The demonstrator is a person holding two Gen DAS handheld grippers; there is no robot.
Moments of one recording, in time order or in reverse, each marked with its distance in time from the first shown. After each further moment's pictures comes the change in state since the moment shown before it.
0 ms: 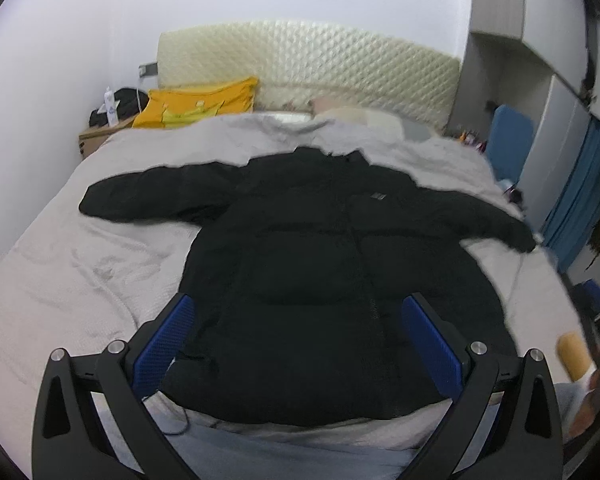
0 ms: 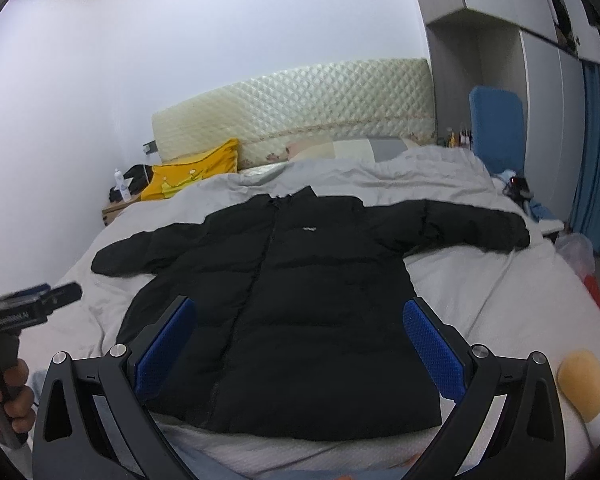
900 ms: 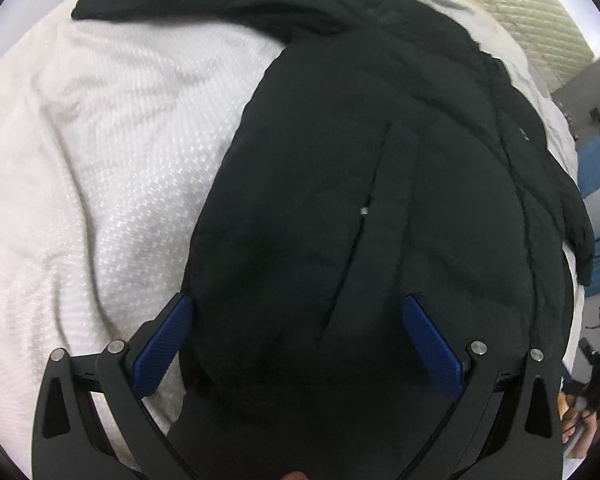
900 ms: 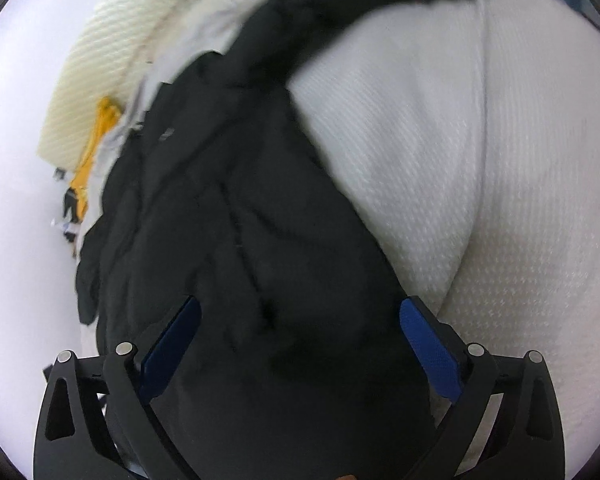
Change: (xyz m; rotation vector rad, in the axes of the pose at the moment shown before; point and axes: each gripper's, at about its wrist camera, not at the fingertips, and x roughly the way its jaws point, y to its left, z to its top) left arm 0.215 0.130 -0.041 -0.361 0.540 0.022; right arm 0.186 -0.172 -0.064 0.632 0.559 -0.008
